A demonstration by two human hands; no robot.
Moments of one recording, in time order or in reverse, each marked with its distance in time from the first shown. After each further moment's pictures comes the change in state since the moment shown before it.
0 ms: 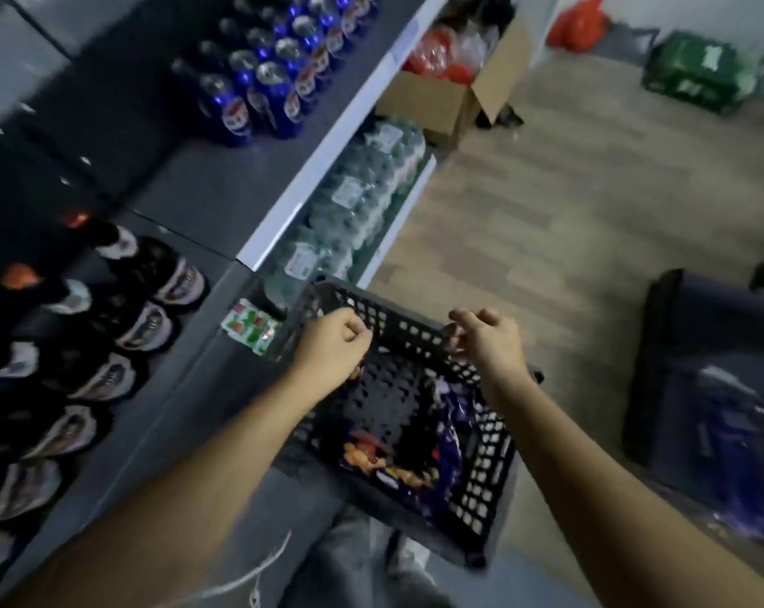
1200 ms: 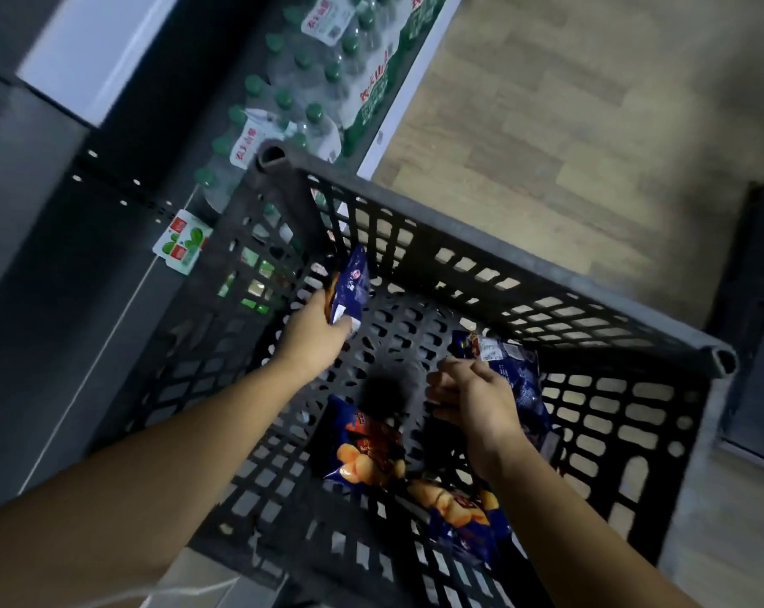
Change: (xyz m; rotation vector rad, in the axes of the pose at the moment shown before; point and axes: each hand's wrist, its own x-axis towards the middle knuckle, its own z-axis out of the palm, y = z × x) left_hand 0.187 -0.233 0.182 -0.084 -0.092 -0.271; right_hand 0.112 0.244 0.066 0.124 0.016 0.485
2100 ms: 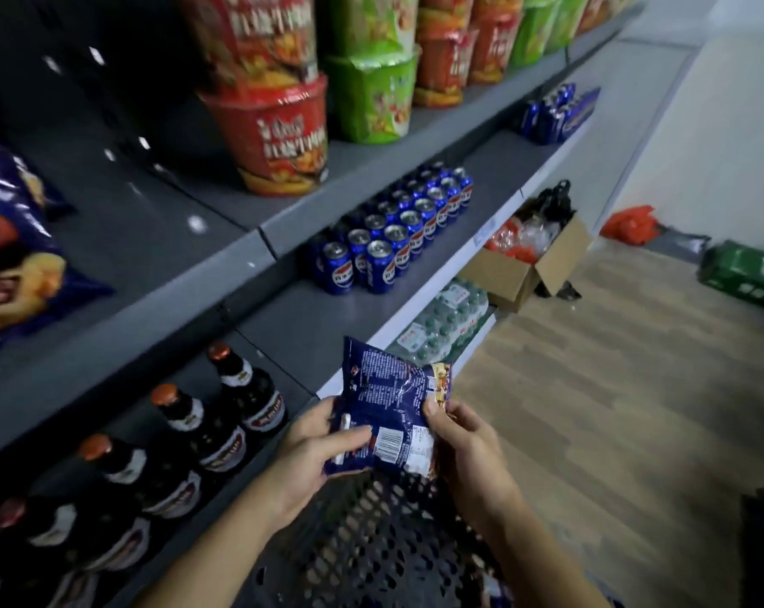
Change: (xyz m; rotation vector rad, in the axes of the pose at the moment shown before) left_hand -0.277 0.173 -0.254 -0.863 -0.011 0.384; right_hand -0.256 -0.218 0.074 0.099 -0.625 -0.518
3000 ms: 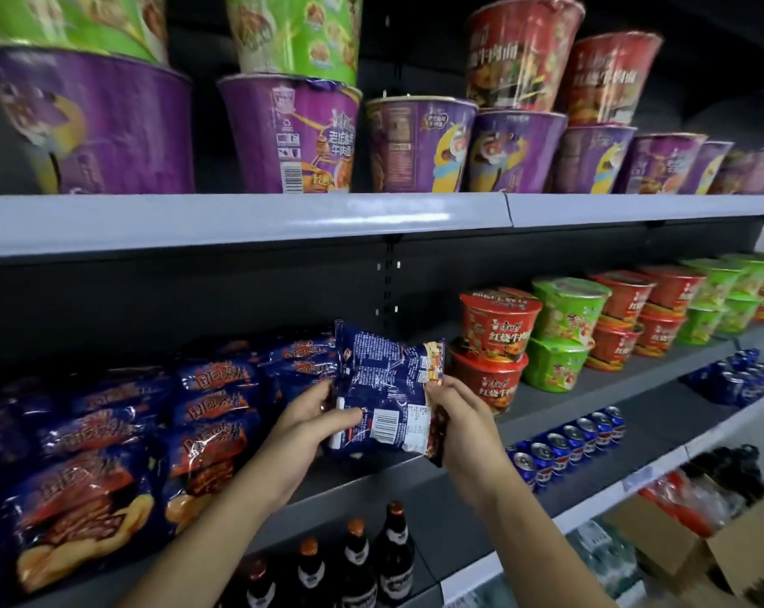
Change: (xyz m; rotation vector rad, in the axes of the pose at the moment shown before) left_hand -0.172 0.230 -0.101 0.038 0.475 0.539; right_hand -0.056 -0.154 0.285 -0.240 -0.582 -0.274
